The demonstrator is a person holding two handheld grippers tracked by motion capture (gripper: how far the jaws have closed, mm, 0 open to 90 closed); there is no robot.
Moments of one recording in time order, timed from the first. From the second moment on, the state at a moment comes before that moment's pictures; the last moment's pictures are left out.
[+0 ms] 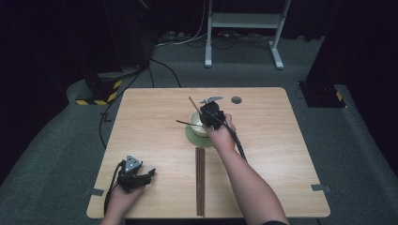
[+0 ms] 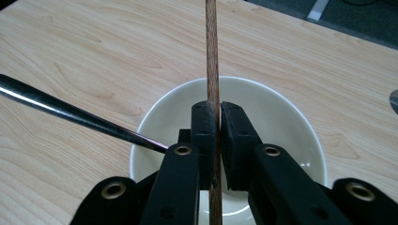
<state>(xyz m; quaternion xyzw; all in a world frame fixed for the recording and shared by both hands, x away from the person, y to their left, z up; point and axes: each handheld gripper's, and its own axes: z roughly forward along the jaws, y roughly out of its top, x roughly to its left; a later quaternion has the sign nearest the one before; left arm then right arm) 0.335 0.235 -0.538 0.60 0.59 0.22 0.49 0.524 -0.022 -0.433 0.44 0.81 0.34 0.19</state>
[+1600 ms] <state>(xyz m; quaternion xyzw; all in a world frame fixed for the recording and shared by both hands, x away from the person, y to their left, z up) 0.334 0.234 -0.538 0.60 0.59 0.22 0.49 0.357 -0.096 -0.452 0.42 0.78 0.38 0.26</state>
